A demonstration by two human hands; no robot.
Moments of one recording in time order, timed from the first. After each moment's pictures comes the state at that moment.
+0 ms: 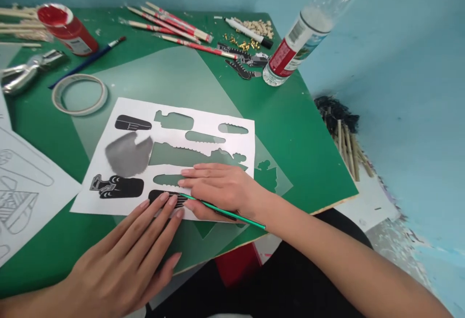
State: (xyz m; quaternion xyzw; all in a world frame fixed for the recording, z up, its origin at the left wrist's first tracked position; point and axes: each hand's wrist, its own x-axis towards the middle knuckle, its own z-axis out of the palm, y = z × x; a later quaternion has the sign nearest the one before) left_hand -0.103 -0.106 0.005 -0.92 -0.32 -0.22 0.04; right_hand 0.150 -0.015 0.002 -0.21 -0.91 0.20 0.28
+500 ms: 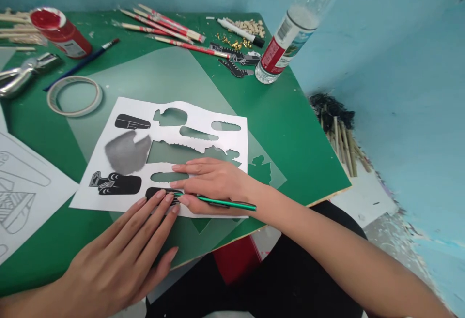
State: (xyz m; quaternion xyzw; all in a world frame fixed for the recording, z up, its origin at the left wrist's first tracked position) left_hand -0.101 -0.105 0.006 -0.92 -0.32 -0.22 0.04; right_hand 0.151 -0.013 0.003 -0.22 -0.91 0.26 0.25
